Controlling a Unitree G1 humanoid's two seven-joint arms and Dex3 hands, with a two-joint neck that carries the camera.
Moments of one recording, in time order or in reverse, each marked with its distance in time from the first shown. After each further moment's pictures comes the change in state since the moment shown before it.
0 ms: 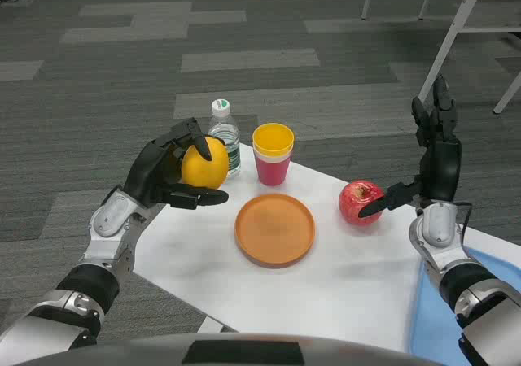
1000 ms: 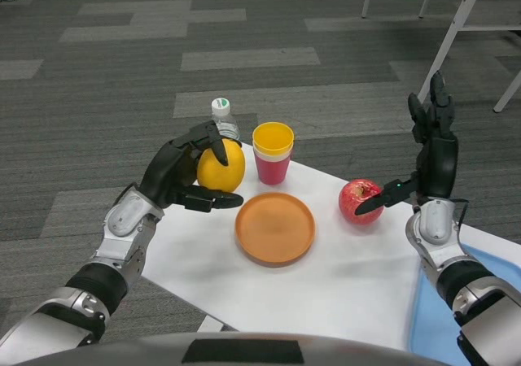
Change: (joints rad) left arm -0.018 -0.002 -0.135 -0.004 -0.019 -0.018 0.060; right arm 0.000 0.004 0.000 -0.021 0.000 0.000 0.000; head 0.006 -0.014
